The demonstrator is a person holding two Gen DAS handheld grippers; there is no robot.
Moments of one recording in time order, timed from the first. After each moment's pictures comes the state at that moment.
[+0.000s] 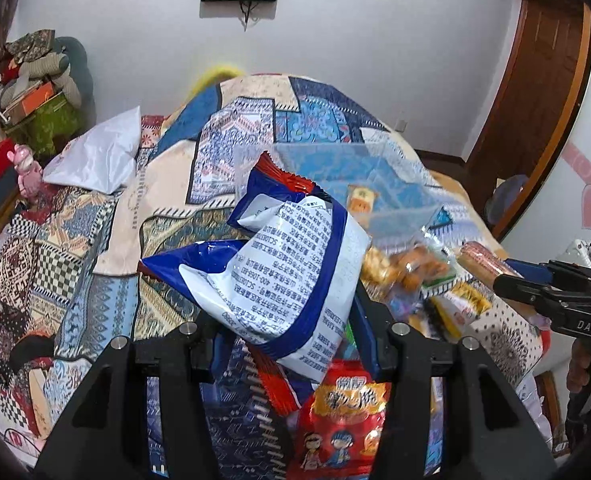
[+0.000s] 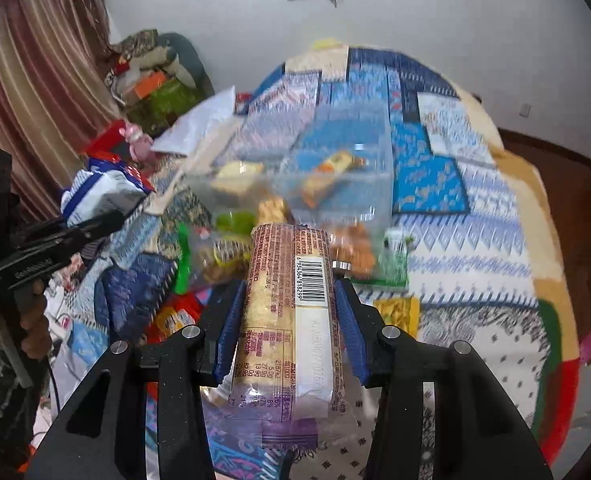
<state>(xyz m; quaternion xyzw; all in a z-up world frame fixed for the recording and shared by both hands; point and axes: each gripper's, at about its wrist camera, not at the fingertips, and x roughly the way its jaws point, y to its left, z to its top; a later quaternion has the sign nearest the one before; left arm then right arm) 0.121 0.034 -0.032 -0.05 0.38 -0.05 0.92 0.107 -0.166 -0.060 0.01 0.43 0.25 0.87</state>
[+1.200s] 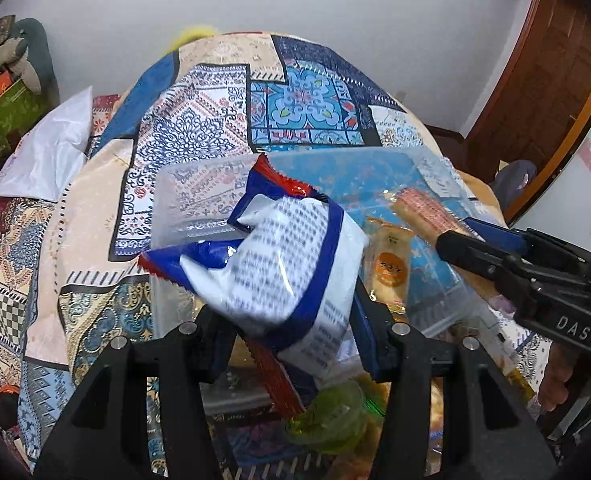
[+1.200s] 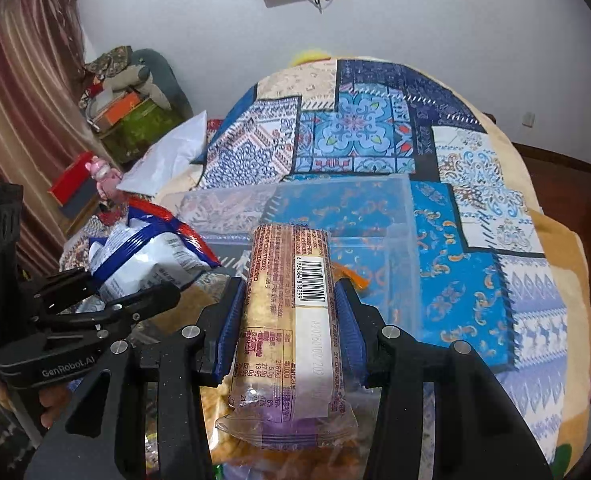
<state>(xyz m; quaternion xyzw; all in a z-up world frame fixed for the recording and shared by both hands) 0.299 0.015 -0.093 -0.05 0.45 -0.09 0.89 0.265 -0.124 -0.087 0.02 0.42 0.23 0.88</state>
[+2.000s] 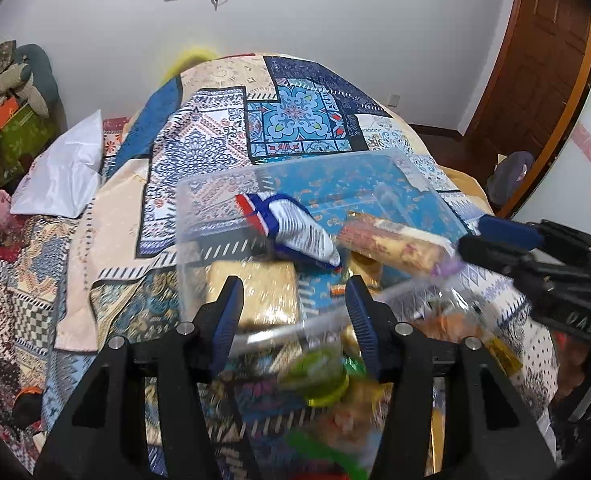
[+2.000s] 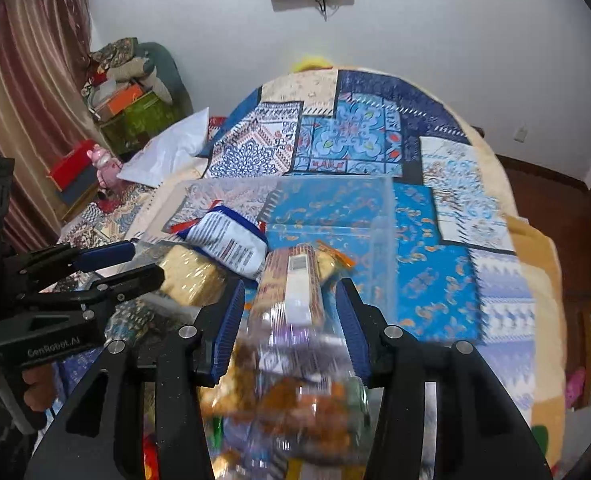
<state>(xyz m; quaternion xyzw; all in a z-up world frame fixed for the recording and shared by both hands) 0.247 0.009 -0.052 -0.02 0.43 -0.08 0.90 0.222 -0.142 -0.057 -0.01 0.41 0.22 0.89</state>
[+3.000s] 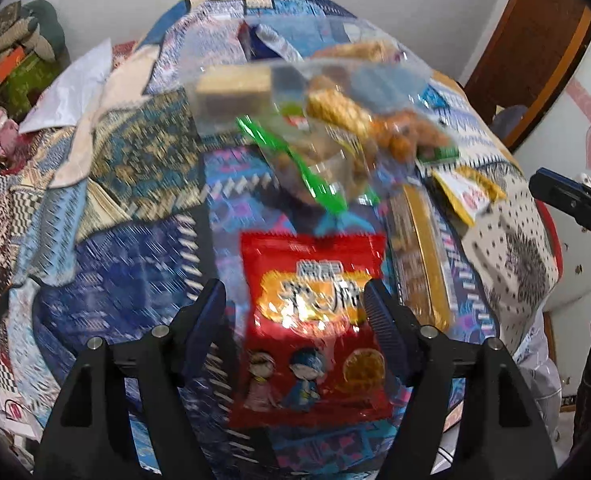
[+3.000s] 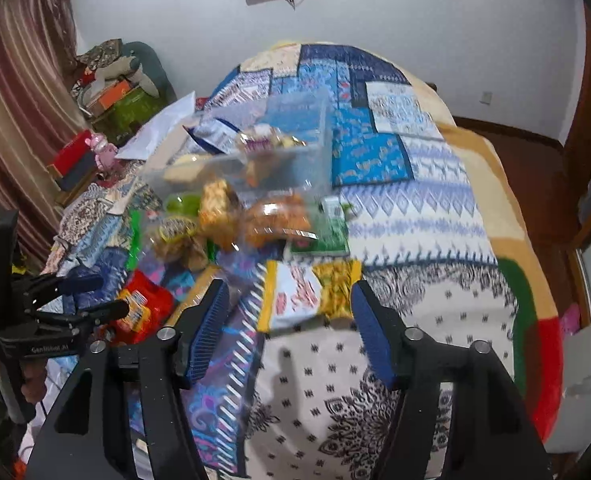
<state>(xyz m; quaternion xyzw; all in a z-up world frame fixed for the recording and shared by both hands) 0.097 -0.010 -0.124 -0.02 0.52 -0.08 0.85 0.096 -0.207 -0.089 0.02 0.43 0.18 0.88</state>
